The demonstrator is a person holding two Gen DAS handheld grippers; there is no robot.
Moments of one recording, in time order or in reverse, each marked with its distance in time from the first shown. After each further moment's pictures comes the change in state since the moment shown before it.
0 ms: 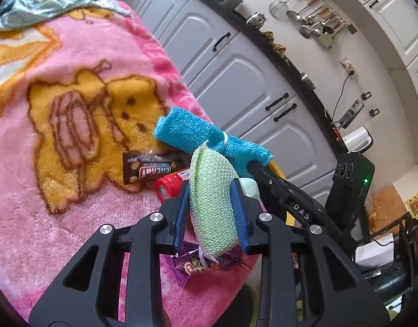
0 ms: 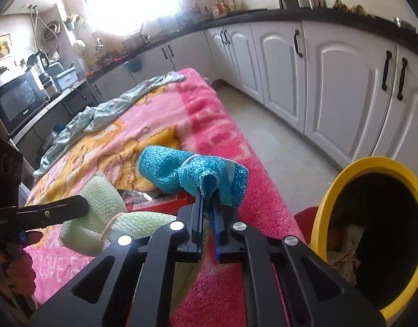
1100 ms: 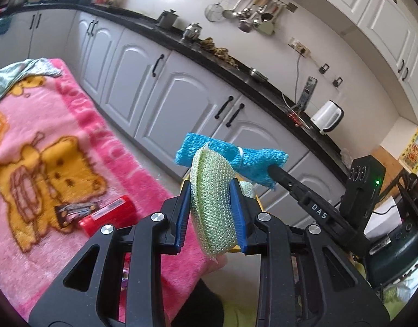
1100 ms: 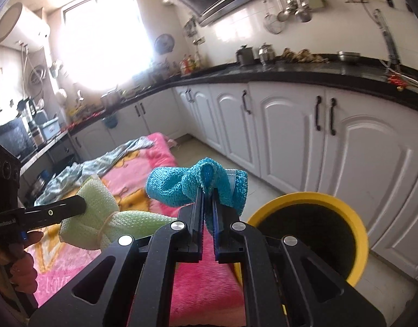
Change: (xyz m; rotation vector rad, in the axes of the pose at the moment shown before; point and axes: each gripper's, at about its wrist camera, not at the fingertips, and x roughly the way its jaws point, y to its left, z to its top) left arm -0.004 -0.129 0.007 0.282 -0.069 -0.085; right arm -0.154 -0.050 0.003 0.082 -0.288 -0.159
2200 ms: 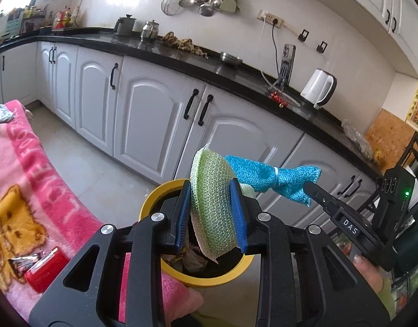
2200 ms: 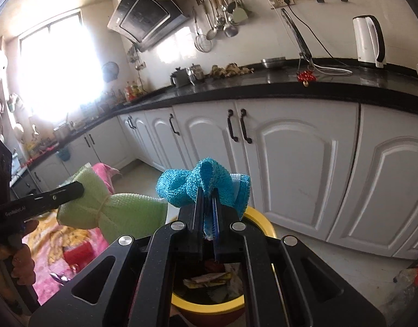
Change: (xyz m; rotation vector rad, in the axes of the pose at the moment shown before) left arm 0.113 -0.098 0.014 0.206 0.034 0.021; right arm -0.065 -0.122 -0.016 0.135 -0.092 -0.245
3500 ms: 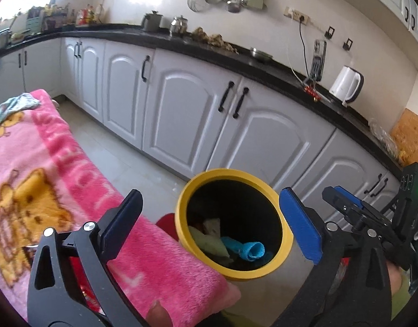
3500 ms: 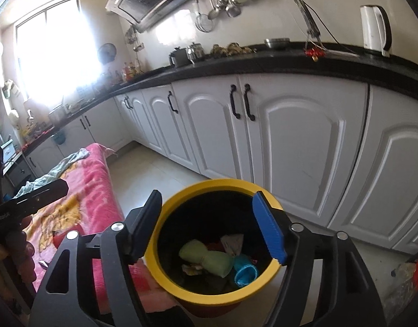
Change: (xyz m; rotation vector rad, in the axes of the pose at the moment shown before) left arm -0.010 0.043 -0.020 -0.034 -0.014 0.138; right arm 0.024 0.018 -0.020 -0.024 0.077 -0.010
